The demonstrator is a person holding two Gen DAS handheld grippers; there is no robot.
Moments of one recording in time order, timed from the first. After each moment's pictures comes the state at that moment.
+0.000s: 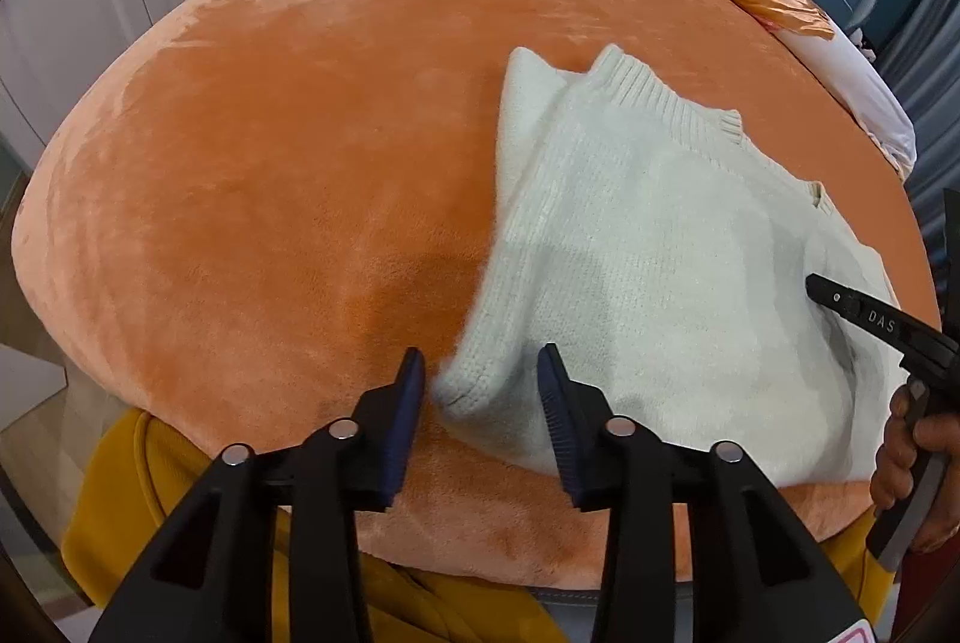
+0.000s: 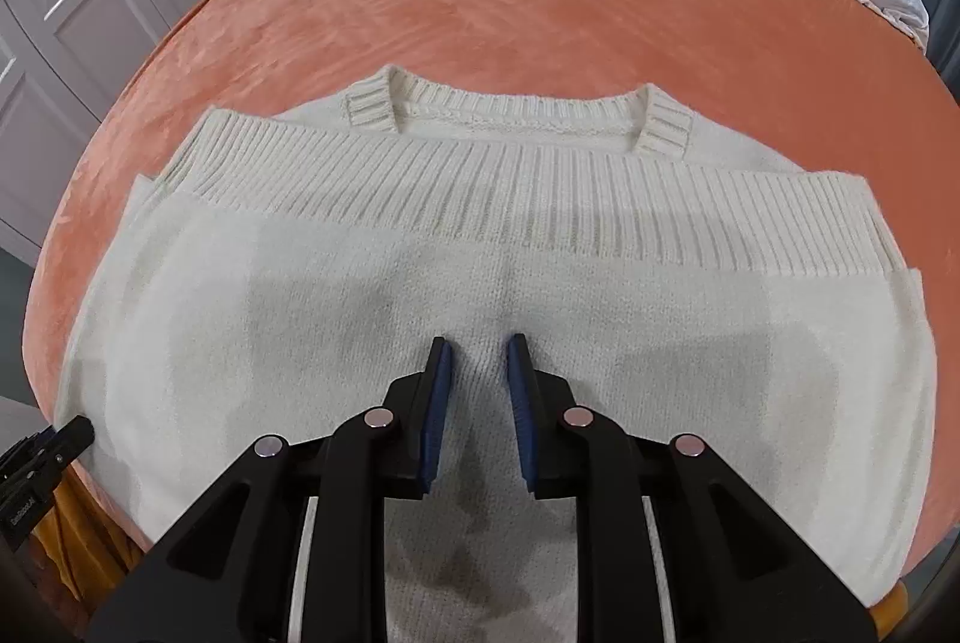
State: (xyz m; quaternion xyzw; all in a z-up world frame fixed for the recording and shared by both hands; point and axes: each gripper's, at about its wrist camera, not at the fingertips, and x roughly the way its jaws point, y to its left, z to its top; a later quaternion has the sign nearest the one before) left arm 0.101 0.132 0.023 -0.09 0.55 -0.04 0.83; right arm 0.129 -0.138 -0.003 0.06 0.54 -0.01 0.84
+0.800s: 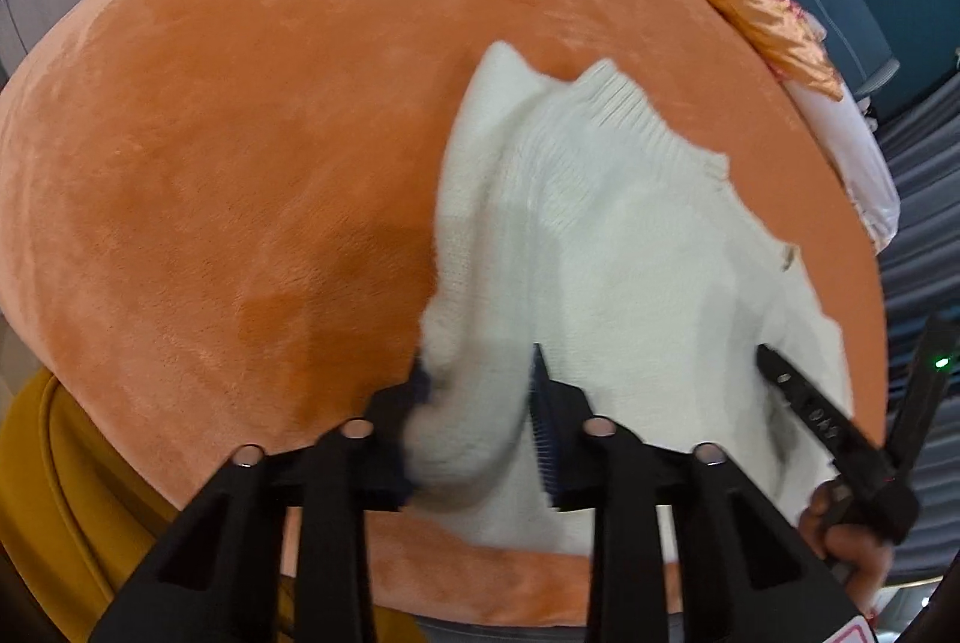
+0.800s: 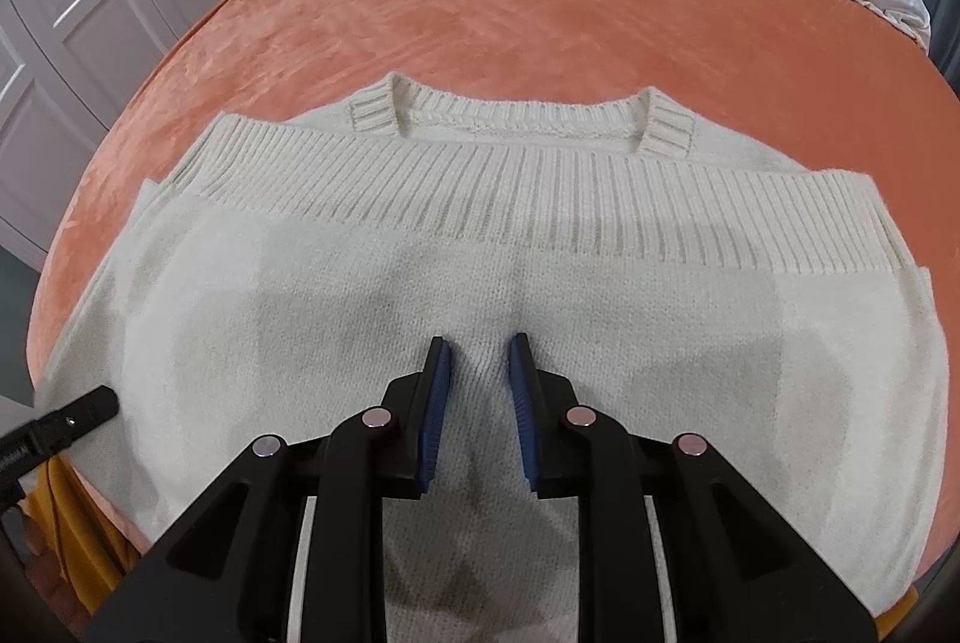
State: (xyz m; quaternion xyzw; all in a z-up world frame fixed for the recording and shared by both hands) left arm 0.123 0.121 0.022 -0.20 0.56 -0.04 0.80; right arm 0.121 -0.138 -0.005 0.08 0.52 -0.01 0.85
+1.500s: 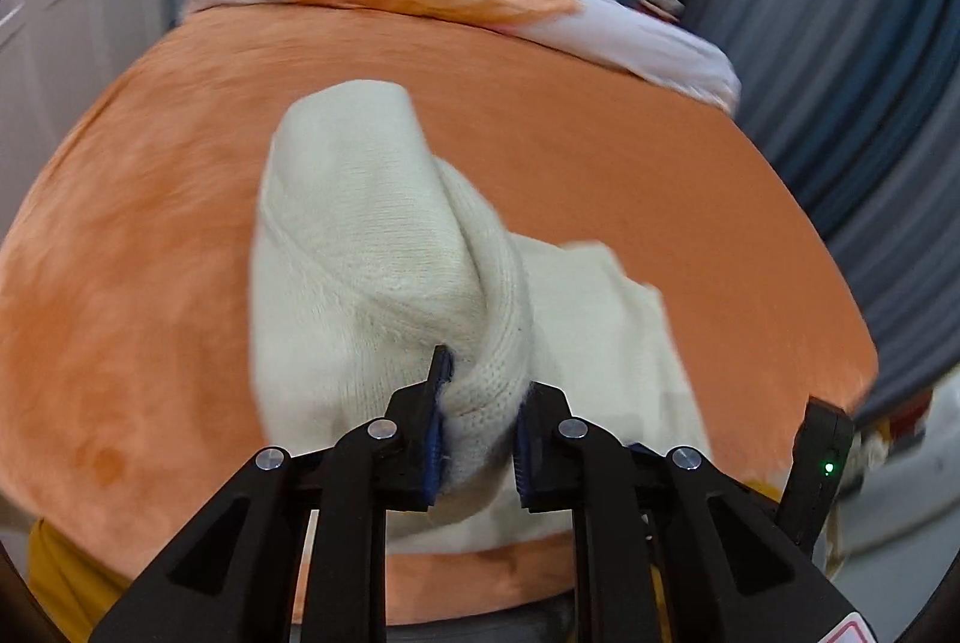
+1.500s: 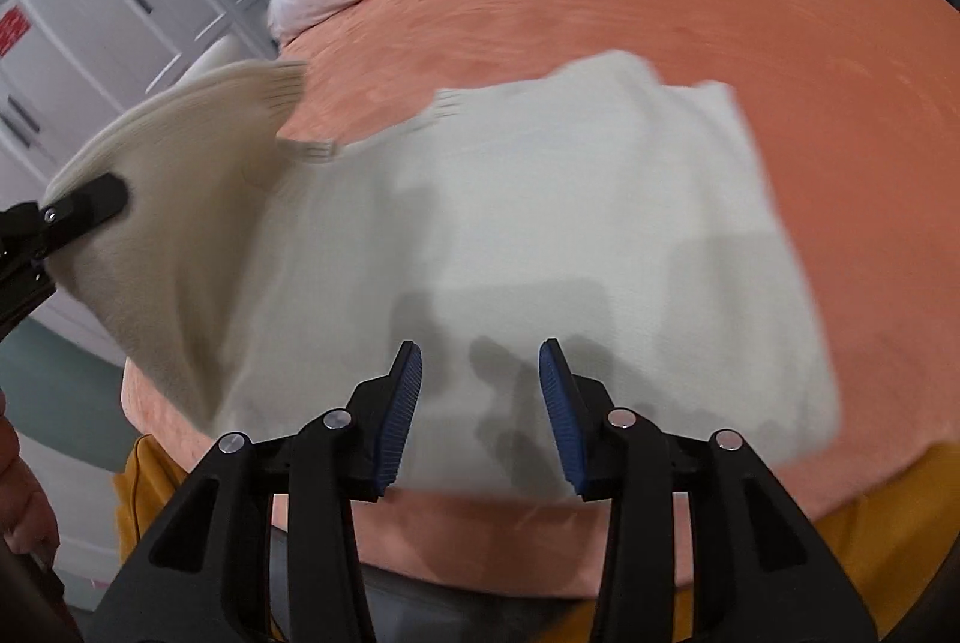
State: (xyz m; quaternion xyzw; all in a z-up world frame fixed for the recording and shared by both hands) left arm 0.072 -0.130 0.138 -0.01 0.46 -0.24 0.85; right arm -0.033 -0.267 0.022 0.24 0.45 -0.01 0.86
